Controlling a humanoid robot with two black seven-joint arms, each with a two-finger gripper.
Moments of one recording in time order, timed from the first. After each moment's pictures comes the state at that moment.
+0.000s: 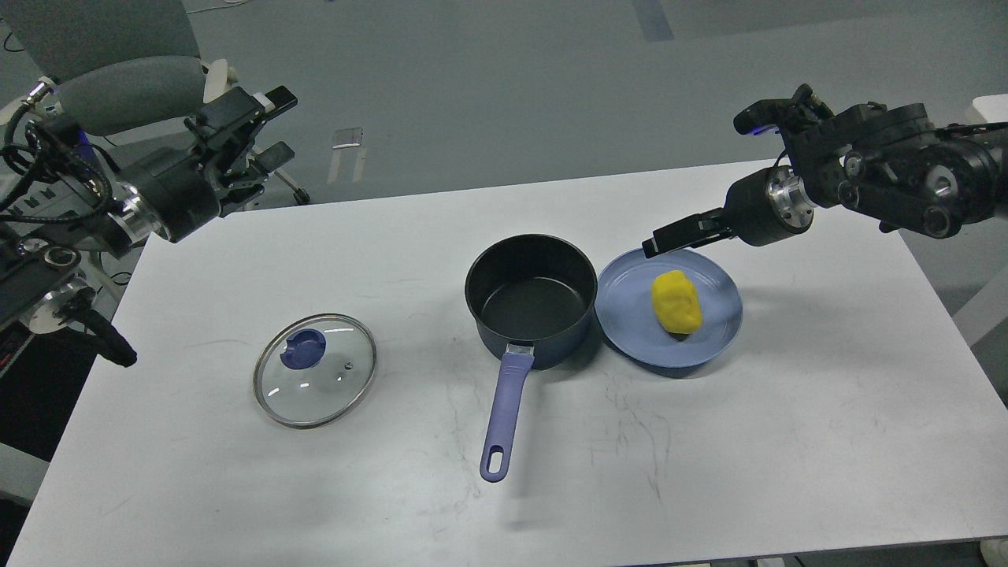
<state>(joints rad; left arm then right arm) -0.97 0.78 -0.37 -1.01 0.69 -0.36 -0.49 1.38 -0.38 -0.55 0.72 -0.97 0.49 0.49</state>
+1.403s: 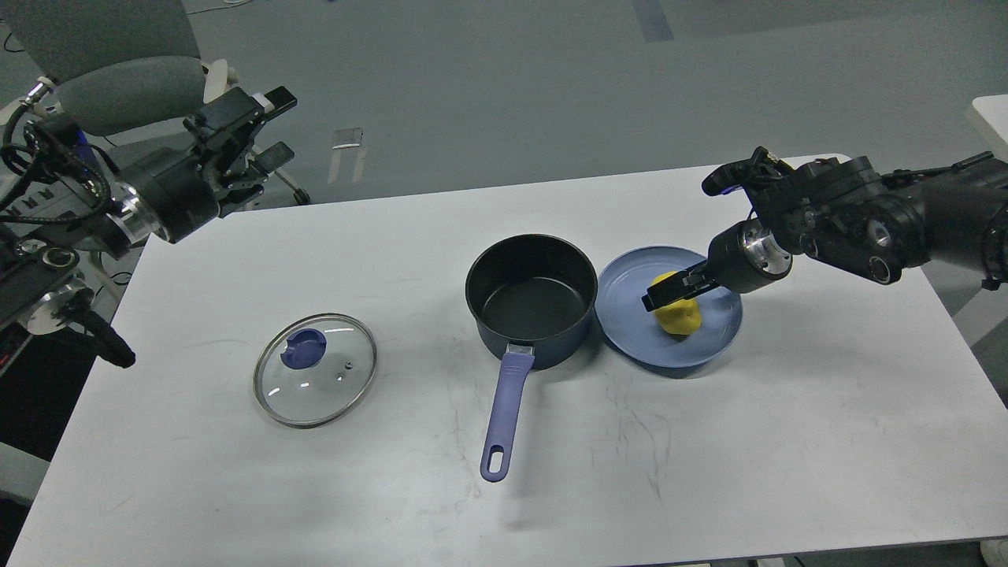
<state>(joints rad) -0.97 0.78 -0.37 -1.02 0.69 -0.36 -0.49 1.29 -0.25 -0.64 0.60 -0.97 0.49 0.49</state>
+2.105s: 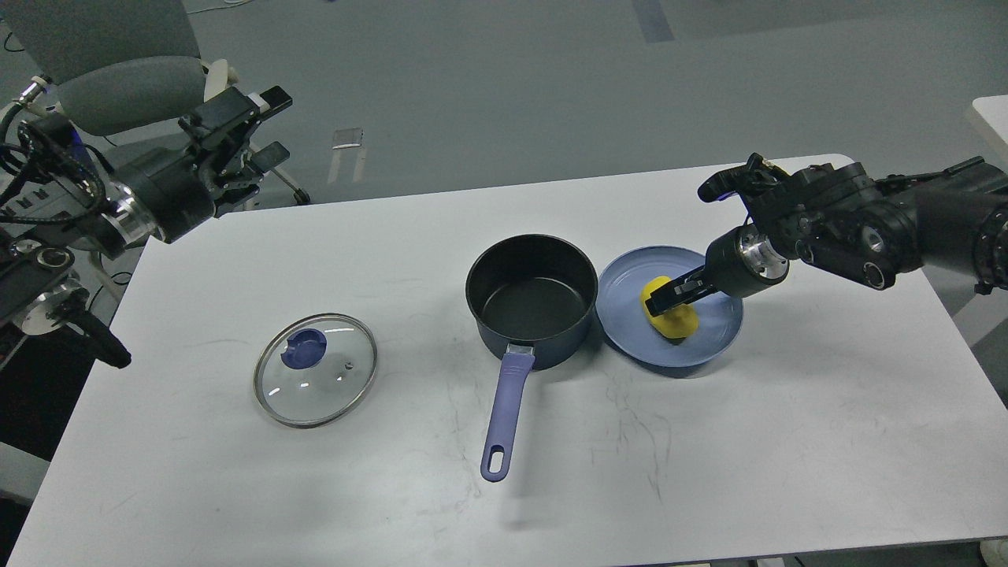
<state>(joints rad) -0.97 0.79 -0.37 -1.02 0.69 -0.36 -0.49 1.29 -0.23 -0.66 0.60 -0.97 0.49 0.49</state>
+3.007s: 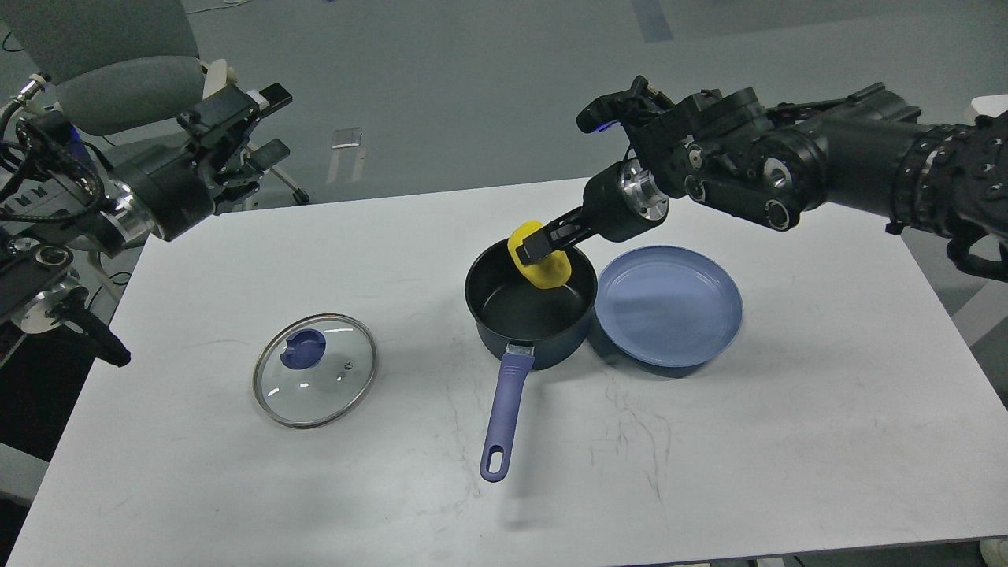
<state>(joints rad) -0.97 0.79 -0.38 -1.02 0.69 -0.36 -0.49 1.50 -0.02 -0.57 0.59 -0.89 0.49 0.49</state>
